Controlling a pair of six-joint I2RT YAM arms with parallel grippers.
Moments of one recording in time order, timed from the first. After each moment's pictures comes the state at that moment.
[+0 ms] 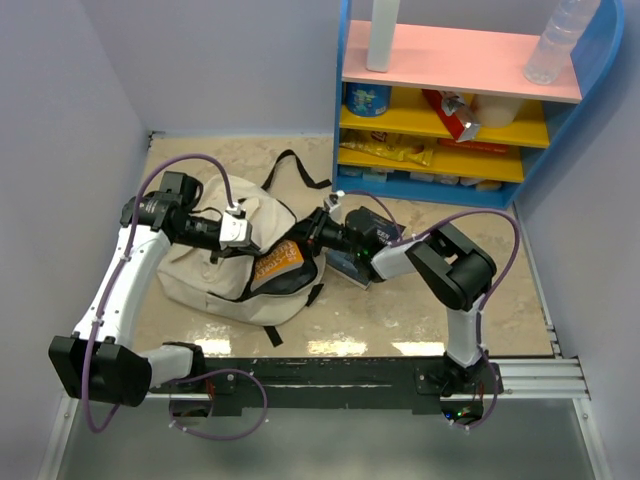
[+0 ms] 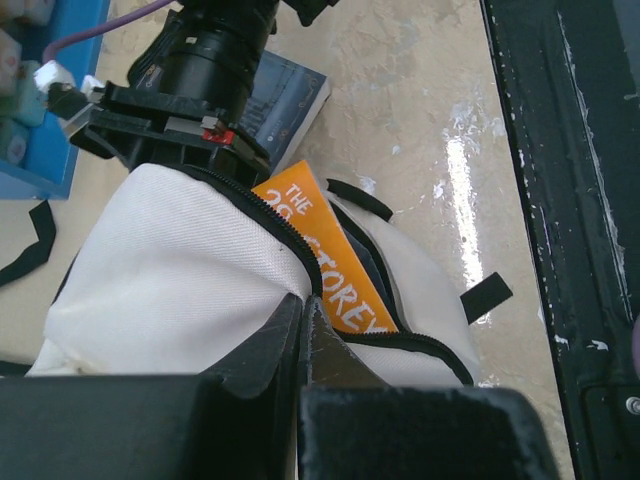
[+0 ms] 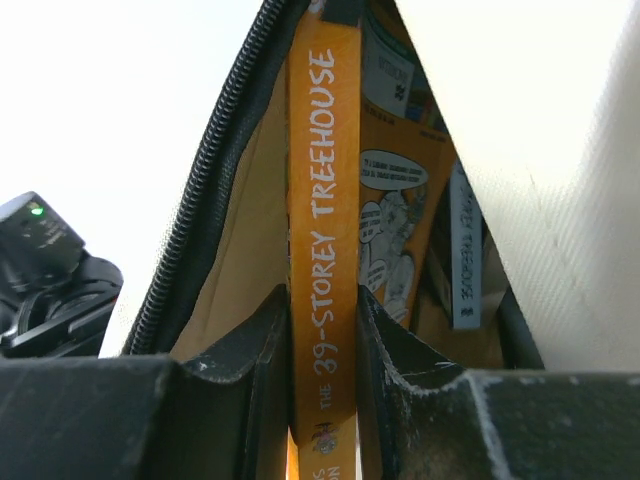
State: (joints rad) left arm -0.13 1.22 1.23 -1.25 1.06 1.41; right arm 0.70 1.97 0.91 1.02 -0.50 1.59
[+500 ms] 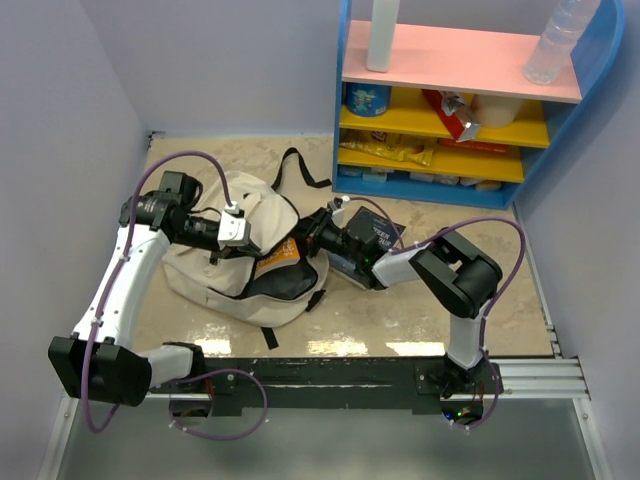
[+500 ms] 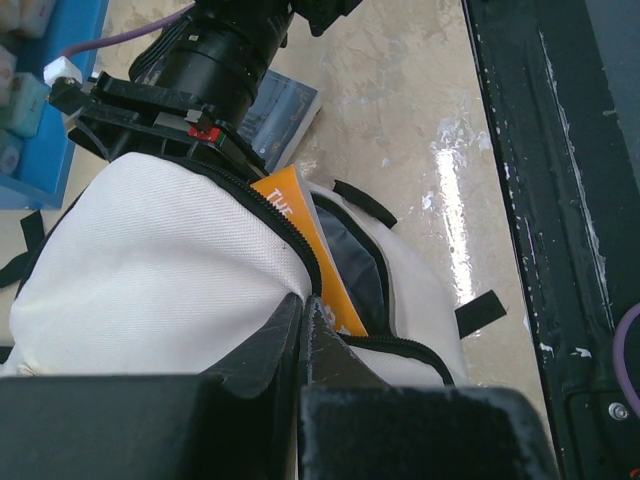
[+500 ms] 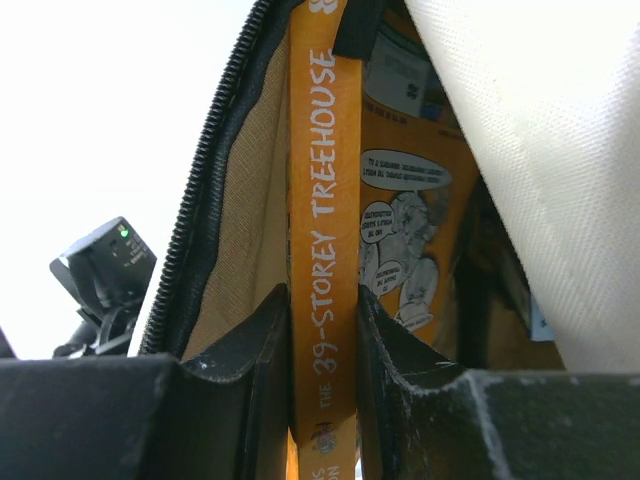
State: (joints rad) left arm -0.13 1.23 1.24 -1.29 1.09 1.42; right arm 0.75 1.90 0.82 1.12 -0.33 1.74
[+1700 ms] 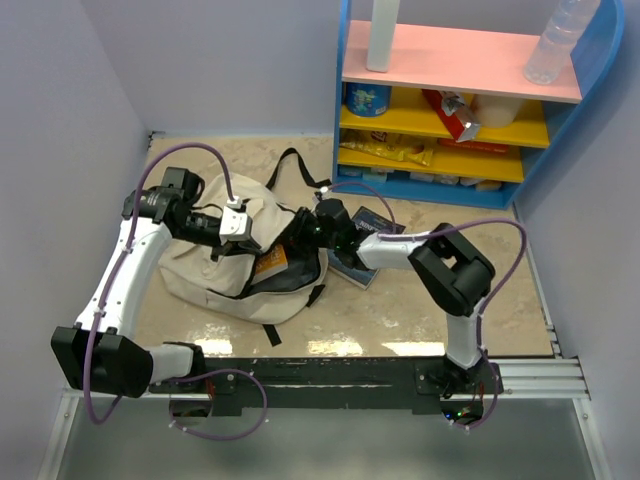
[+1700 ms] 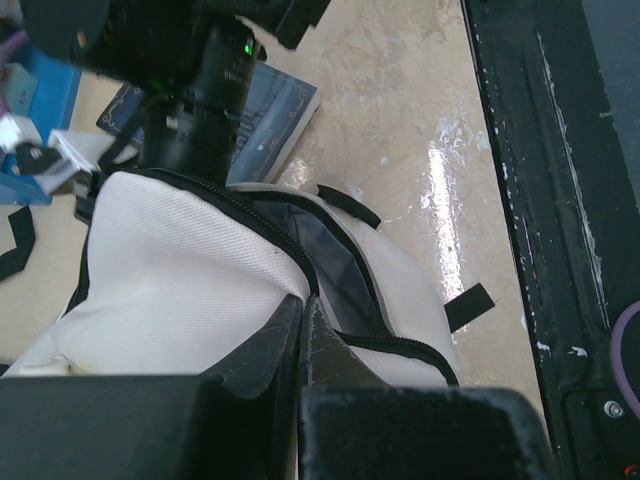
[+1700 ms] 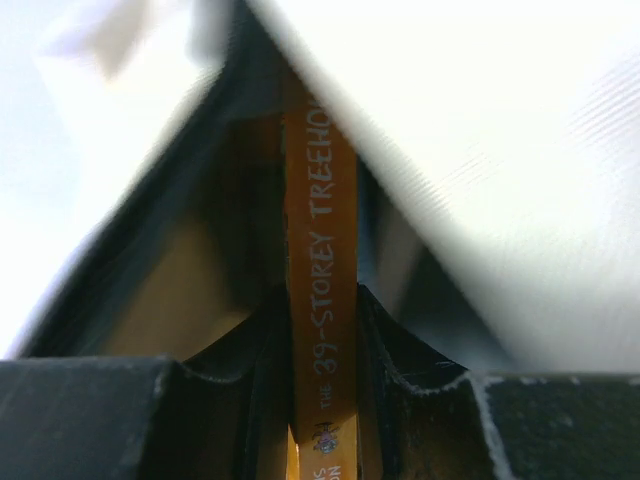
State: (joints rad) left arm -0.13 1.27 1.27 -1.30 1.09 1.42; right arm 0.78 1.92 1.09 0.46 -0.29 1.34
